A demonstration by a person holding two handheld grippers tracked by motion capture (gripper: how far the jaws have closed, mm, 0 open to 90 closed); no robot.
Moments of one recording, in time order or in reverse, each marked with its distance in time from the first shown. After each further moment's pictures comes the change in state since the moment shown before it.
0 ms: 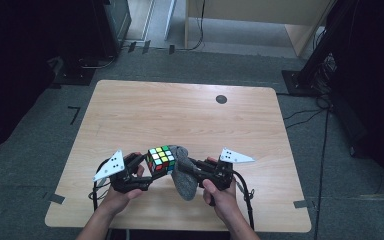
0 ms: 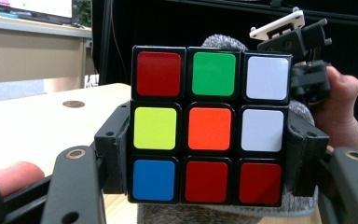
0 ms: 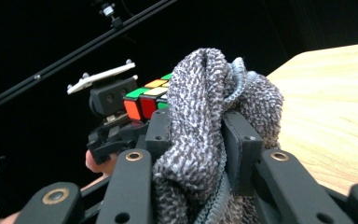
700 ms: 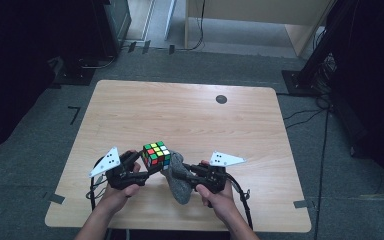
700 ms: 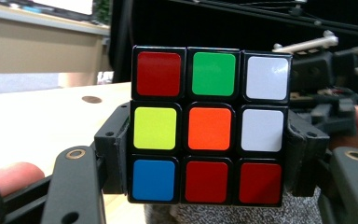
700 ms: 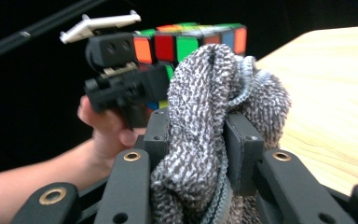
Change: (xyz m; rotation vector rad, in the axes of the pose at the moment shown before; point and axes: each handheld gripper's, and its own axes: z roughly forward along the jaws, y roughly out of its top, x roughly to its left) left arm 0.011 0.003 -0.006 -0.005 0.080 -0.063; right arm 0.001 -0.009 0.012 0.116 -0.030 -0.090
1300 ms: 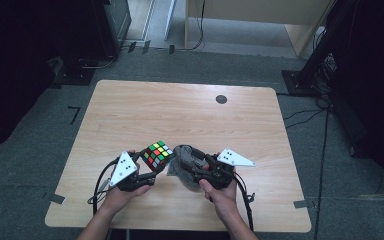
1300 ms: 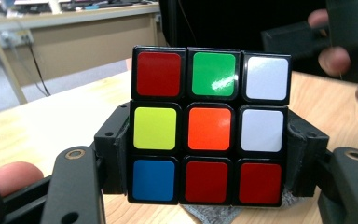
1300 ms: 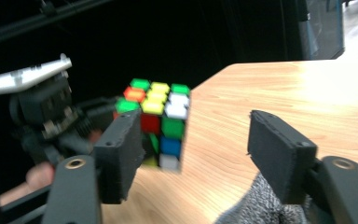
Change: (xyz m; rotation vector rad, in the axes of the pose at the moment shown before) left arm -0.024 -0.013 0.020 0.155 0.245 0.304; right arm 0.003 0.010 -0.012 -0.135 -0.242 0.005
